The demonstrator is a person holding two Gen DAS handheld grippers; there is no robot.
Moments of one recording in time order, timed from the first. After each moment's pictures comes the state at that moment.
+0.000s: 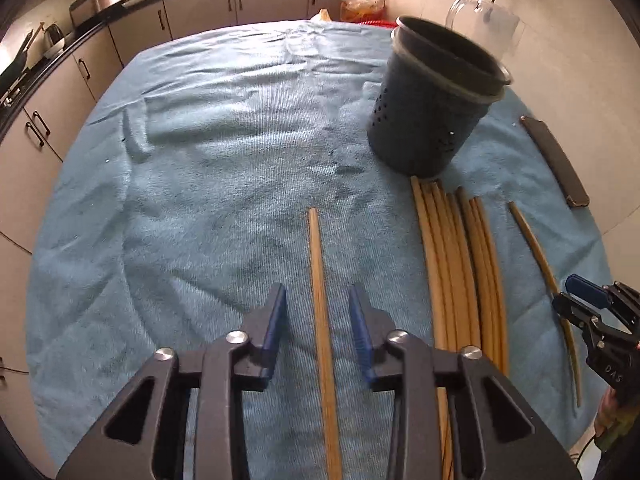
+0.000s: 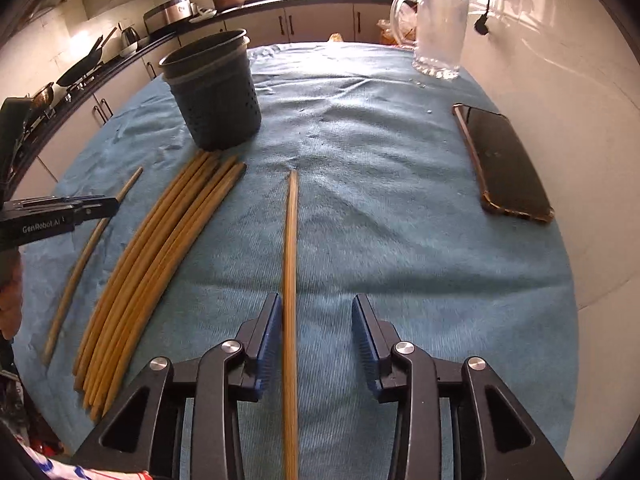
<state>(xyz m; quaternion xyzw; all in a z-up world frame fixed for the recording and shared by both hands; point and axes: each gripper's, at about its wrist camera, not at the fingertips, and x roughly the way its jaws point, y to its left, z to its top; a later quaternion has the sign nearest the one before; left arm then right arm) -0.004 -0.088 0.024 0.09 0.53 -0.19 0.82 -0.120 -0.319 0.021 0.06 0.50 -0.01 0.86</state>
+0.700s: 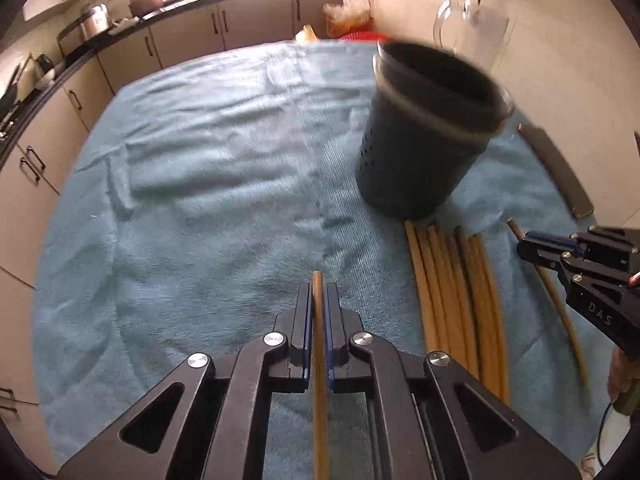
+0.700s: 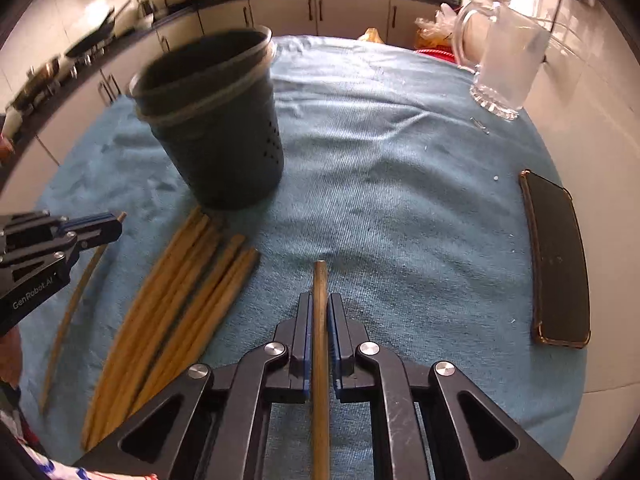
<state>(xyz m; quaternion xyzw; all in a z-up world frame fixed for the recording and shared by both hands) 0.006 -0.109 0.041 0.11 0.49 -0.20 0.84 -0.044 -0.305 0.033 0.04 0.50 0.02 0.86</state>
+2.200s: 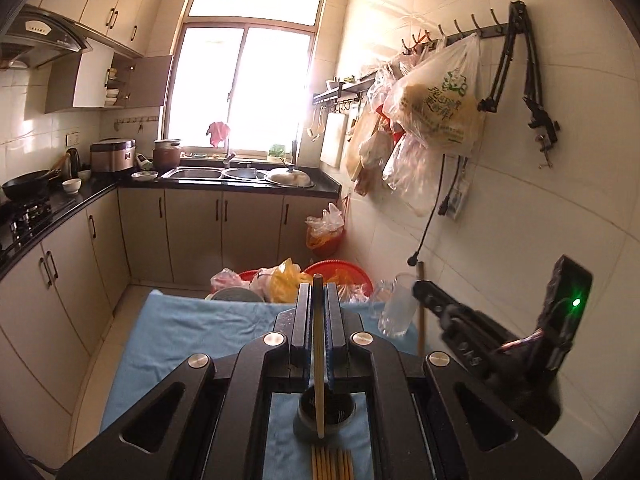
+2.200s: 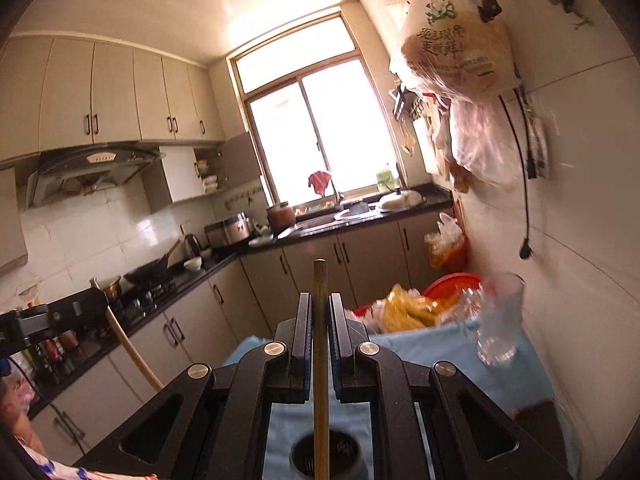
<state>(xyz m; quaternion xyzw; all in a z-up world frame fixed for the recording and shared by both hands) -0.014 -0.102 0.322 -0.03 0.20 -0.25 0.95 -0.023 -0.311 0.263 0.16 0.11 0.03 0.98</state>
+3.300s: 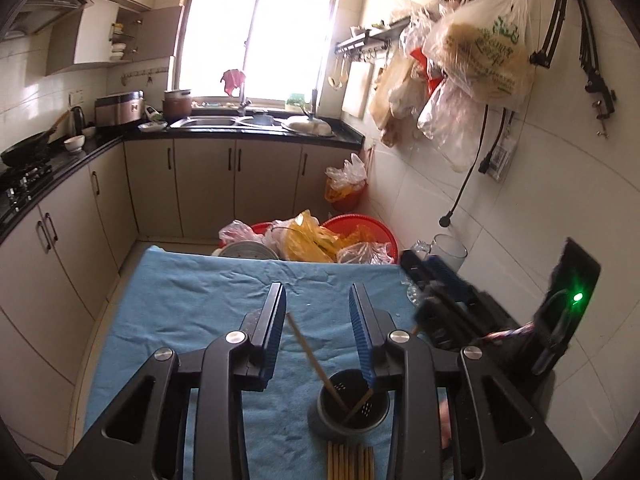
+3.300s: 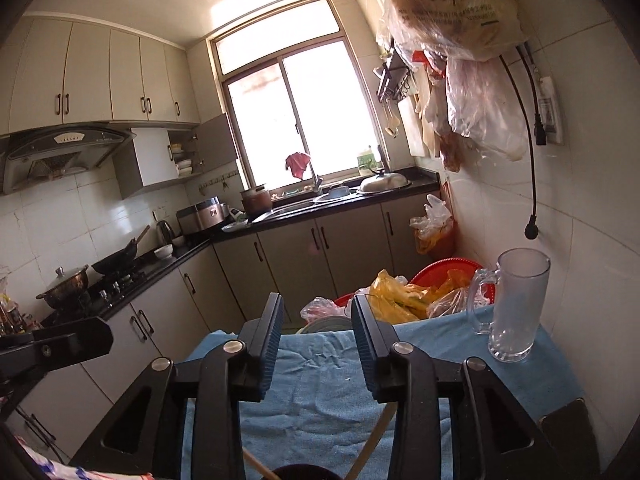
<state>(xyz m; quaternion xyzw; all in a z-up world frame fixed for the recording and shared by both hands) 0.046 -0.114 0.261 -0.02 0.29 -0.22 0.93 0.029 -0.313 0.207 0.15 0.14 -0.01 0.98</state>
